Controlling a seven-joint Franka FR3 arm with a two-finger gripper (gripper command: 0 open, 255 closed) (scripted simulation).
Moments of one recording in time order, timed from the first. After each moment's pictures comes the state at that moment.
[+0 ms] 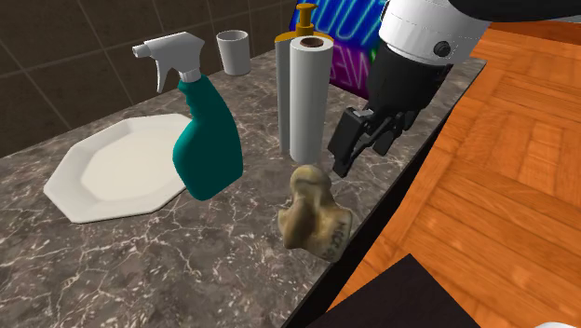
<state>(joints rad) -0.02 -0.78 -0.04 -2.29 0.12 1.58 -0.17</state>
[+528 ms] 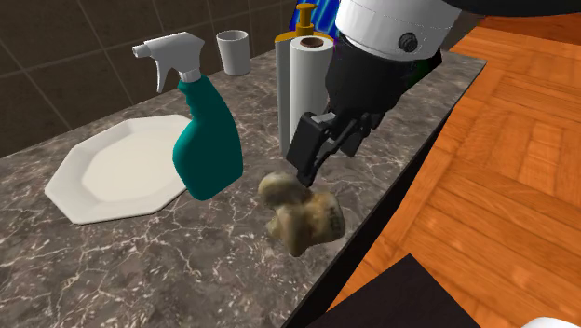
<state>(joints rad) 0.06 -0.78 0.03 -2.25 0.16 1.60 -0.14</state>
